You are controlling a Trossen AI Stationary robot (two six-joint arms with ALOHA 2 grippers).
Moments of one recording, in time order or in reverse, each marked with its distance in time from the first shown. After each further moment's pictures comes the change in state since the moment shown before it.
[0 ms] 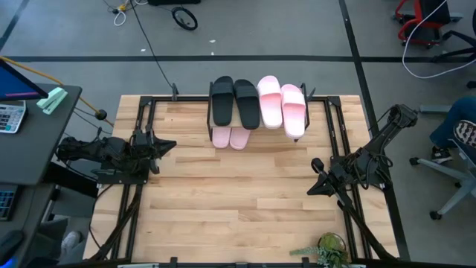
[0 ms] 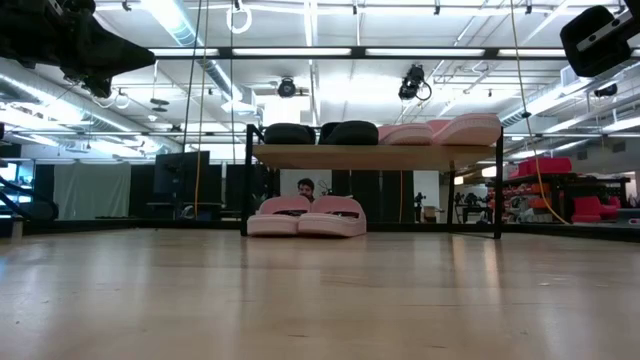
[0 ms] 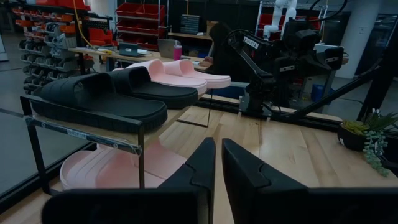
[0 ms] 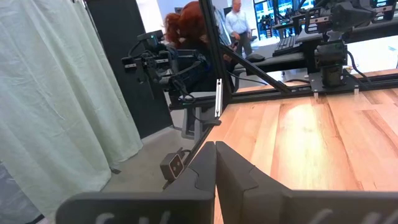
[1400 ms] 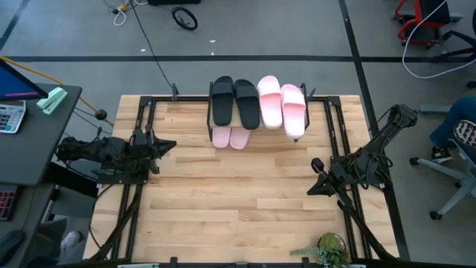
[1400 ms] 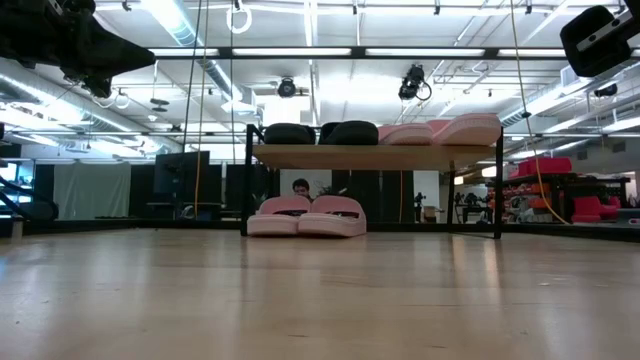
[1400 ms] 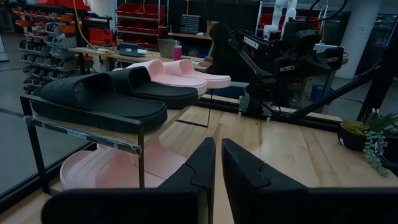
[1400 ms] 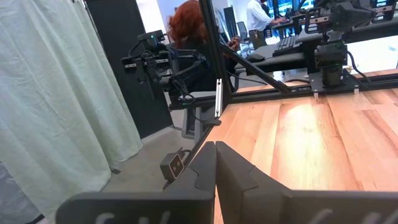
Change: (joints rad) left arm 0.000 0.000 0.000 0.000 0.000 0.000; right arm 0.000 0.000 0.000 0.000 0.000 0.000
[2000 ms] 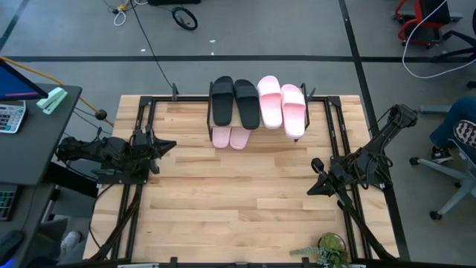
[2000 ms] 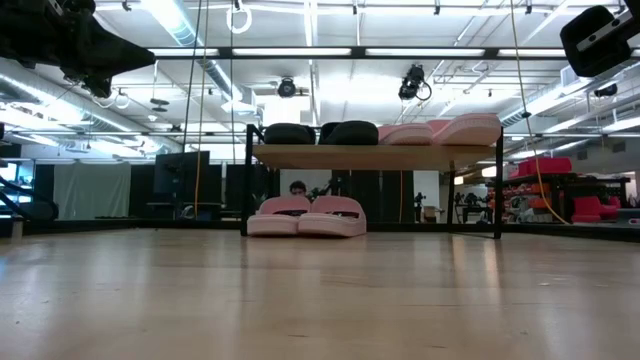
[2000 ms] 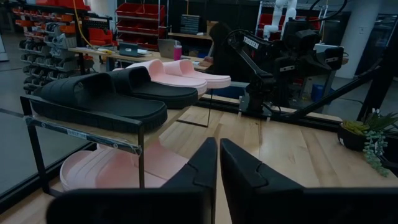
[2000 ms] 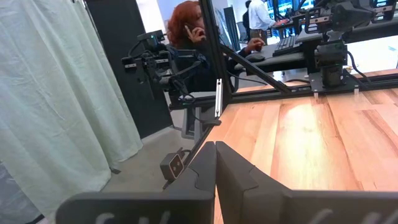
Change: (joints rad) left arm 0.000 0.000 0.000 0.000 0.000 0.000; right arm 0.000 0.000 0.000 0.000 0.000 0.000
